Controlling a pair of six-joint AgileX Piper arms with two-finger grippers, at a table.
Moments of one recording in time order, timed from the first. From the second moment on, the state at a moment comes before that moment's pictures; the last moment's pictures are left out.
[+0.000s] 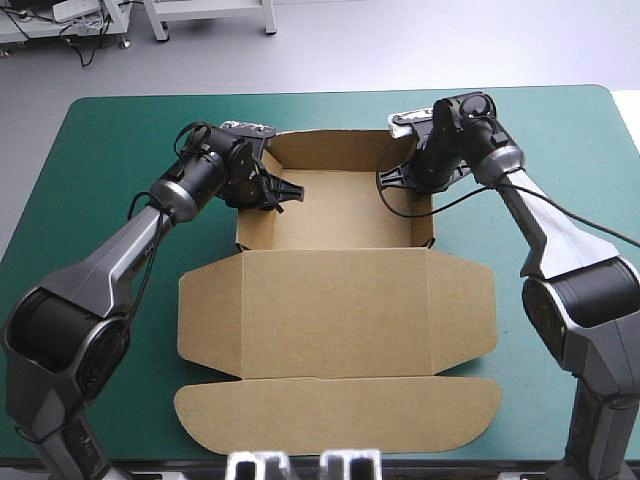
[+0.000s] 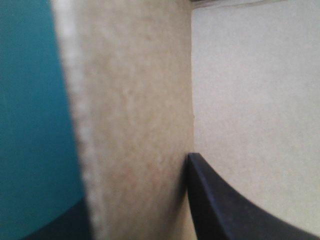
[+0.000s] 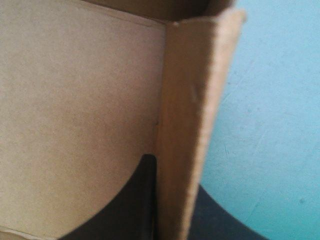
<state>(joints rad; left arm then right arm) -0.47 1.84 -1.66 0.07 1.04 -0.29 0.34 1.98 -1.90 0.04 1.22 0.02</state>
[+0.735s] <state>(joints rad) -0.48 1.90 -1.66 0.08 1.13 -0.26 0.34 2.01 -1.79 0.09 1.22 0.01</state>
